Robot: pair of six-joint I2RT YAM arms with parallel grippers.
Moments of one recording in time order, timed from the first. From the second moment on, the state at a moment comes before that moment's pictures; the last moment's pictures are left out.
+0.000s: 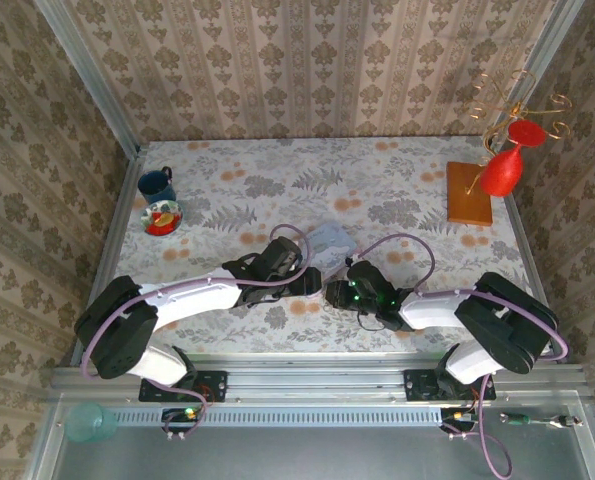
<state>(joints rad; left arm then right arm) -0.93 1.46 0.77 -0.19 0.08 -0.82 0.76 1.49 0.42 0.35 -0.04 0.90</state>
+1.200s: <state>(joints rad) -0.91 1.45 0.77 -0.18 0.08 -0.83 0.79 1.32 0.28 0.39 0.04 0.99</state>
